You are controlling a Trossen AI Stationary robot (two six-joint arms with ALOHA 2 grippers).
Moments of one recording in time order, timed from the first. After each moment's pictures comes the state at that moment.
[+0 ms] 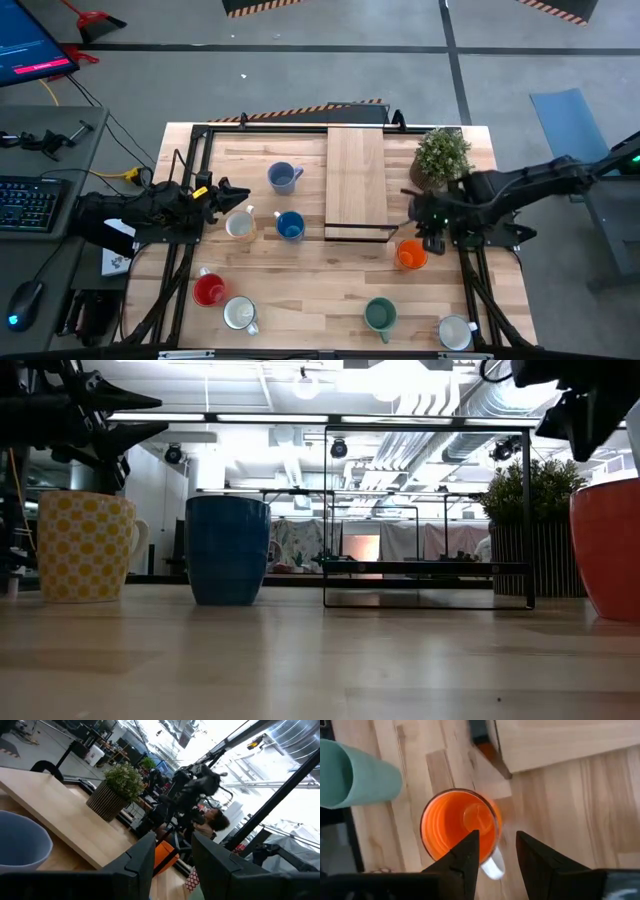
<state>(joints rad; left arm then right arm) -0.03 0.01 0.01 0.18 -0.20 -0.69 0.24 1.01 0.94 -1.11 -0.06 0.47</state>
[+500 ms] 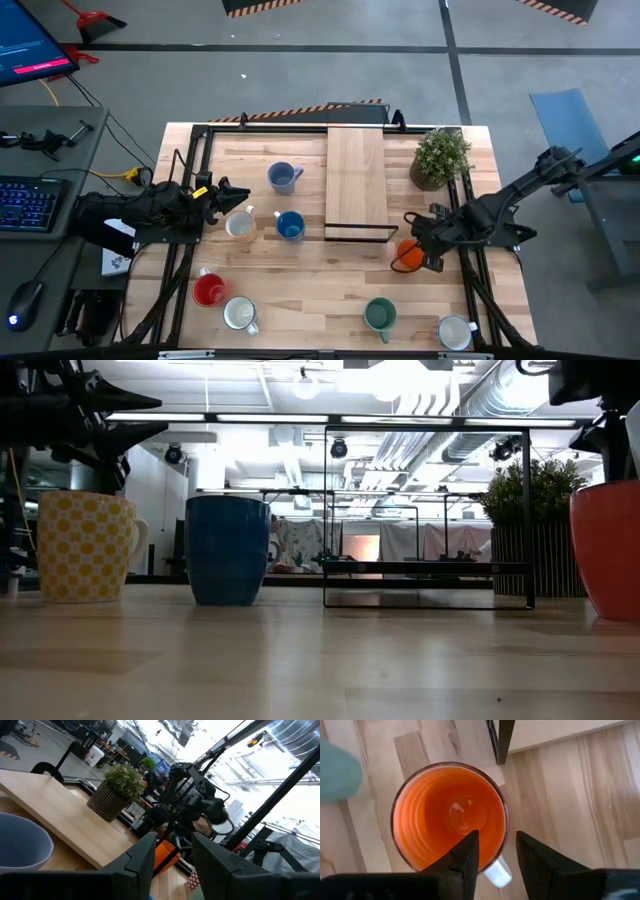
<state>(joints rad) -0.03 0.01 0.01 0.18 -0.19 -0.67 0.54 1.04 0.79 -1.03 0.19 0.78</state>
